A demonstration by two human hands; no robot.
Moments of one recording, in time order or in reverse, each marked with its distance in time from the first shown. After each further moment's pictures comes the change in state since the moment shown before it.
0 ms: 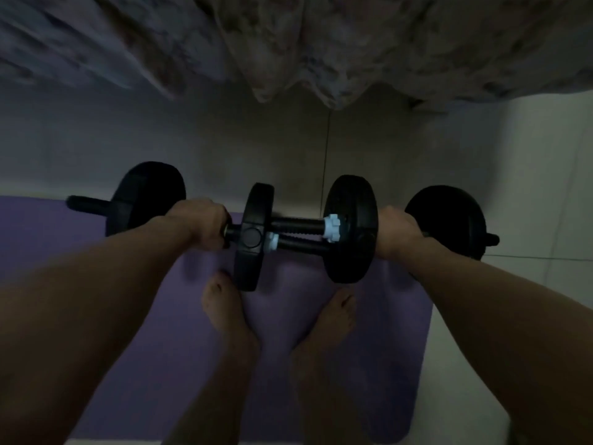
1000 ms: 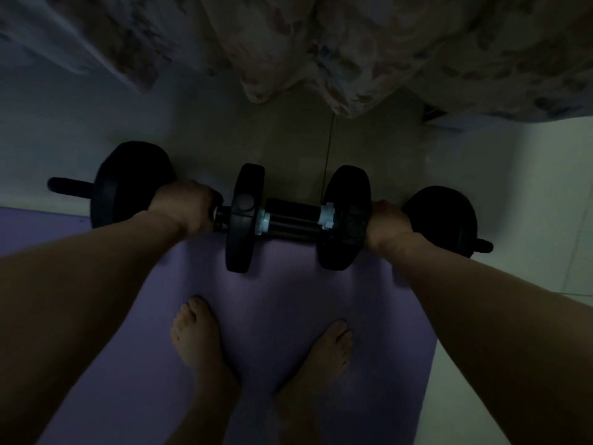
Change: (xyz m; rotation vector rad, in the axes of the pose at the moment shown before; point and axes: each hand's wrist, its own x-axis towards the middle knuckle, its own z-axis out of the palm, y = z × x) left_hand 0.083 -0.017 0.004 -0.163 0.197 -0.073; right_hand 0.106 0.008 0.013 0.027 0.109 0.097
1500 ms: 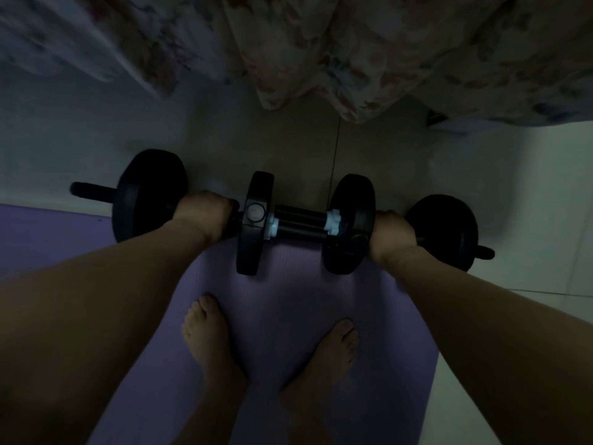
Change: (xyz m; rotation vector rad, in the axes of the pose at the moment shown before) left_hand -0.007 0.010 0.013 0.055 0.021 0.033; right_hand -0.015 0.000 0.017 -0.045 0.071 -0.010
